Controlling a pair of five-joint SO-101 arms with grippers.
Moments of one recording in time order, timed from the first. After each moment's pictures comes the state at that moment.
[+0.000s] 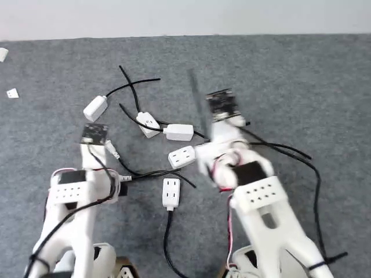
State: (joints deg) left arm -10.5 -27.7 64.0 56.0 -7.2; right arm -25.0 -36.2 49.6 43.8 -1.1
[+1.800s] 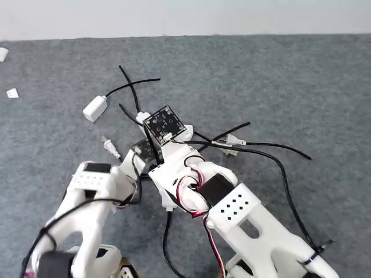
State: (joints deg) left arm 0.9 -22.1 63.3 57.8 -35.6; right arm -44.2 -35.4 45.5 46.8 -4.6
